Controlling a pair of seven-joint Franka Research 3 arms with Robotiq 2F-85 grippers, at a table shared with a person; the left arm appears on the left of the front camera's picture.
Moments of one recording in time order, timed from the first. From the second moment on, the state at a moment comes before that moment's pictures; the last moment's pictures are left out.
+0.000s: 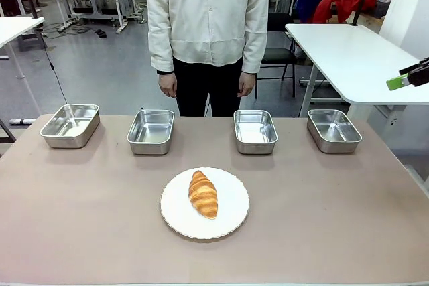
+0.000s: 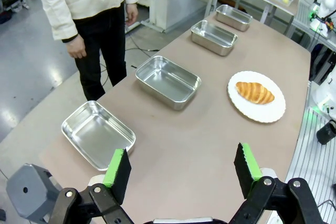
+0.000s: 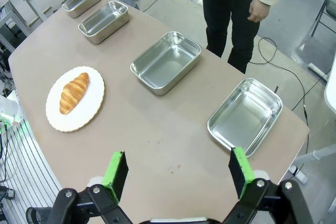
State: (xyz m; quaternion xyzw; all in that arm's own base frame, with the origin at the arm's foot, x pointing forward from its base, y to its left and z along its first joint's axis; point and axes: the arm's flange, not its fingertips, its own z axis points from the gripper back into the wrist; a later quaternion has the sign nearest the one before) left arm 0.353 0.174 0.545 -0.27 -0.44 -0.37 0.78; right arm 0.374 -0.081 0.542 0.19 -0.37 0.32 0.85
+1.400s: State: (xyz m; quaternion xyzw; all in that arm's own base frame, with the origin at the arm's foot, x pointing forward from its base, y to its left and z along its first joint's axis) left arm 0.353 0.174 0.545 -0.27 -0.44 -0.37 0.78; right arm 0.374 -0.081 0.542 0.19 -0.37 0.32 0.85
